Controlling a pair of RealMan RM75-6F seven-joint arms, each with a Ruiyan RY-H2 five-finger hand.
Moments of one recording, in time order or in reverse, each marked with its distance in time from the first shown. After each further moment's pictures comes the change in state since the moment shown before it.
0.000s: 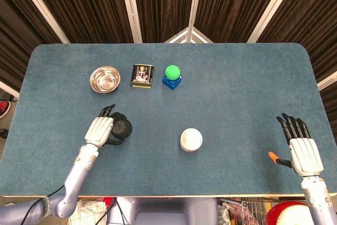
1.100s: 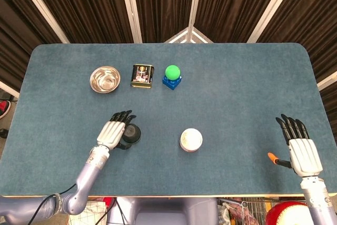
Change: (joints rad) left arm -0.079 -0.048 0.023 0.002 -0.164 -0.057 0.184; right arm 0.002 -0.001 -0.007 -0.001 -0.002 -0.007 0.011
